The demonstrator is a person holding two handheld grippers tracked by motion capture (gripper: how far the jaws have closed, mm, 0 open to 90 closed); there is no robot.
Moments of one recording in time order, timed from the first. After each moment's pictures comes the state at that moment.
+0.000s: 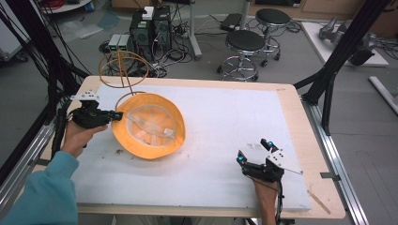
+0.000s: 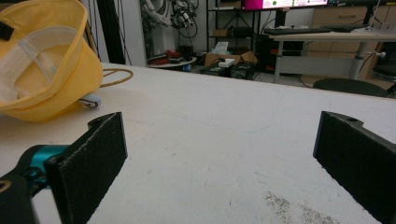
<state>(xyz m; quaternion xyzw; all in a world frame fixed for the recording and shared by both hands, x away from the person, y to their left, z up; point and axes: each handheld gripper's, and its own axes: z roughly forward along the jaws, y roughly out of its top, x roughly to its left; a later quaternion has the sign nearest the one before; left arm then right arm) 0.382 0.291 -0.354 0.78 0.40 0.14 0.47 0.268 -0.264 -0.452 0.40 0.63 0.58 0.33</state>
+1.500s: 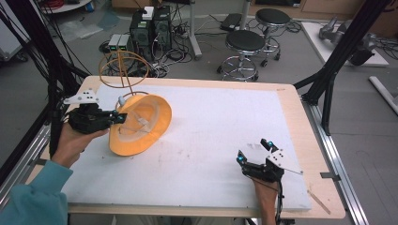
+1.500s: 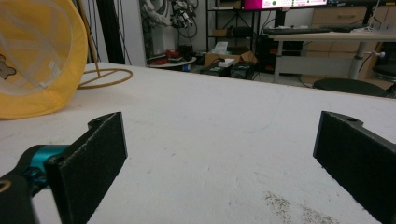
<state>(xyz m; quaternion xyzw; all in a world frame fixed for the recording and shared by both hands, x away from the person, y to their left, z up) 0.335 0.256 -0.305 0.79 0.33 0.15 0.48 0.268 -0.264 -0.452 0.40 0.63 0.58 0.33</state>
